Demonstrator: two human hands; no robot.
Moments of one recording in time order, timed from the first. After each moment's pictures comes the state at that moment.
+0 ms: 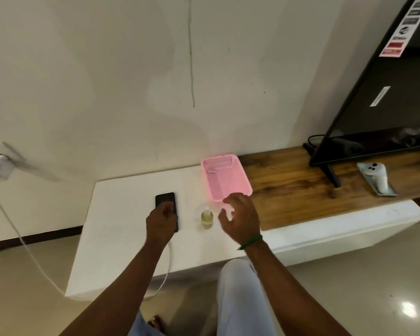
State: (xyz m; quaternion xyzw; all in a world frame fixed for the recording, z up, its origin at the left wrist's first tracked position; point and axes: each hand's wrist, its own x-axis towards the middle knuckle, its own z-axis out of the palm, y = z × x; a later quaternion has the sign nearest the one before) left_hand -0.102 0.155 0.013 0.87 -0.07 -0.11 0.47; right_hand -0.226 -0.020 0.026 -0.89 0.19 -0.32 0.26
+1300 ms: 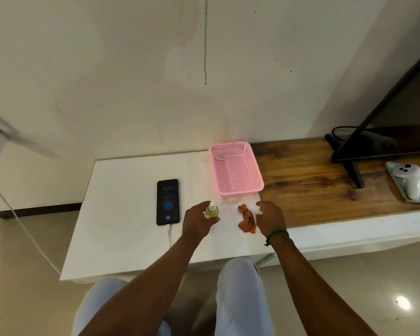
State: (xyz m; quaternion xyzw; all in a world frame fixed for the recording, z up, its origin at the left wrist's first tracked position) left_hand -0.114 0.081 -0.064 0.86 -0.14 -0.22 0.44; right_hand -0.221 -0.104 -0.058 -0.89 0.36 -0.05 0.29
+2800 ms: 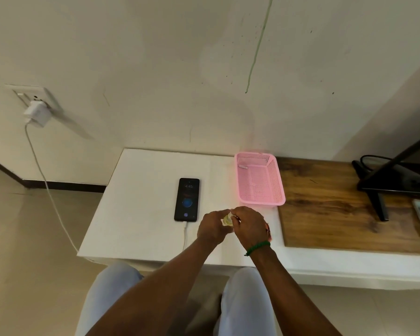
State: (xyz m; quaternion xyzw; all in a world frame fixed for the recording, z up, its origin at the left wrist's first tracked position) left_hand -0.120 0.088 -0.059 0.87 -0.18 -0.23 0.39; right_hand -0.181 -0.007 -0.008 -0.95 0.20 -0.01 0.26
